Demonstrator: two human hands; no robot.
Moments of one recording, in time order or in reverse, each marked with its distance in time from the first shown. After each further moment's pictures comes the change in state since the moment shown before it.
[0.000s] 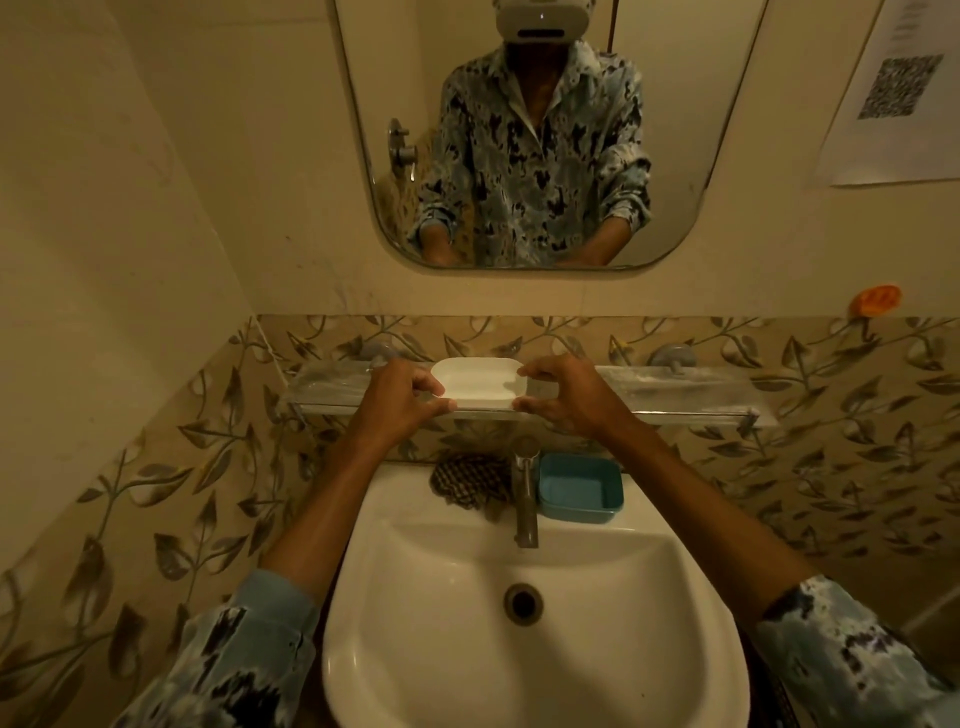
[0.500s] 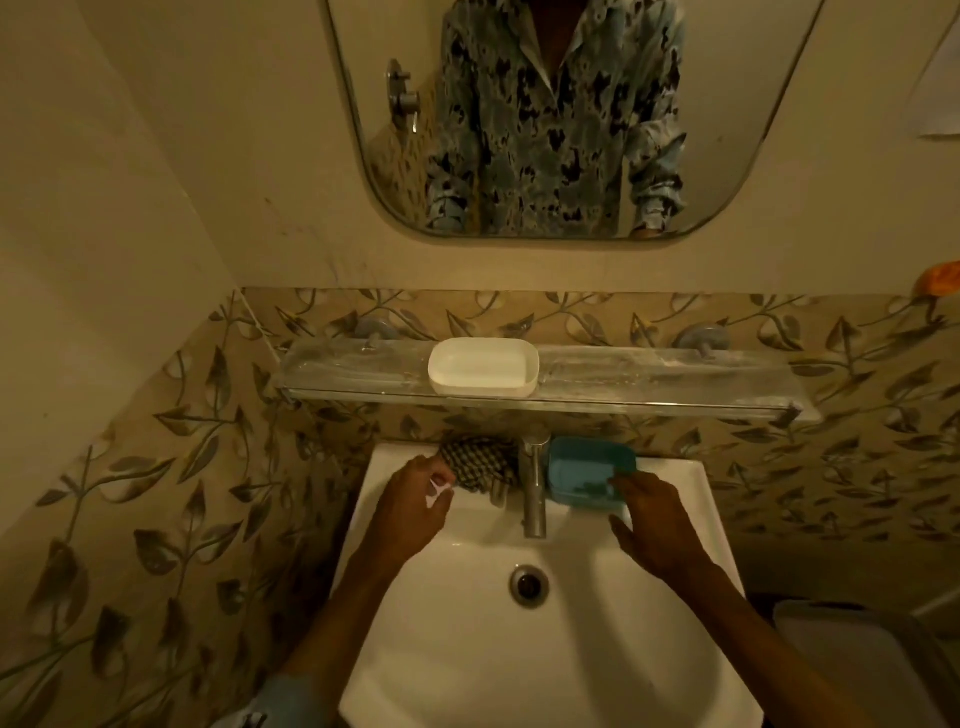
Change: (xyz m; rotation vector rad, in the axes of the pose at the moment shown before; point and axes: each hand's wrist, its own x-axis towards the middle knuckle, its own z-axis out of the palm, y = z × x) left_hand -0.074 -0.097 0.102 0.003 -0.069 -0.053; right_hand -0.125 0.138 0.078 -0.383 -0.045 0.191
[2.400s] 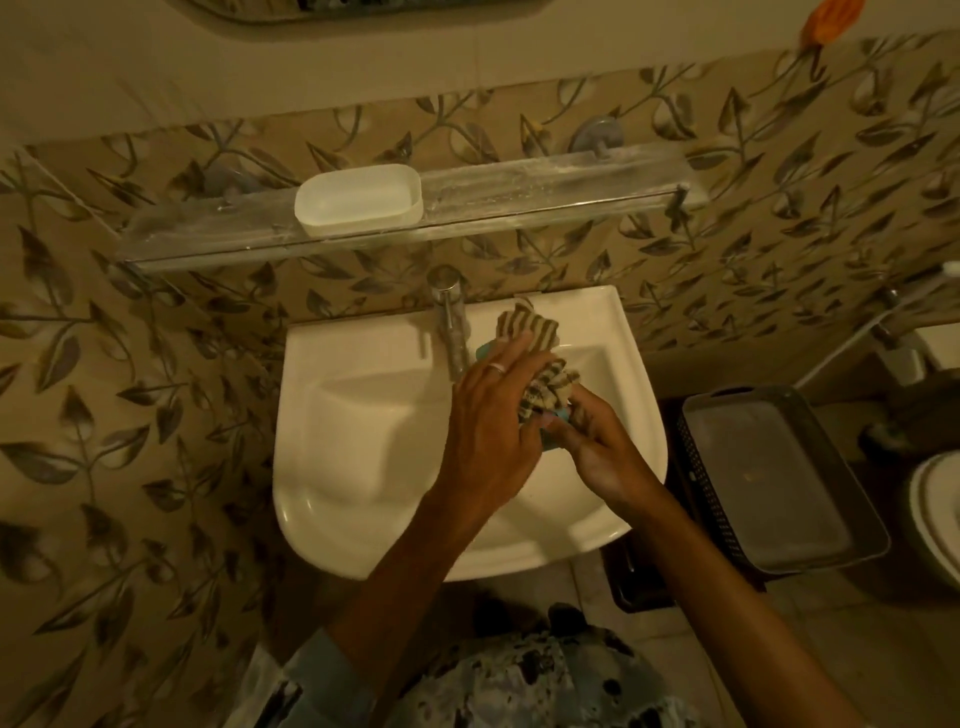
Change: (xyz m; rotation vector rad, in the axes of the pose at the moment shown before) left_hand -0.110 0.163 0.055 -0.066 -0.173 0.309; right_hand -0.130 -0.071 -0.048 1.297 -0.028 0.161
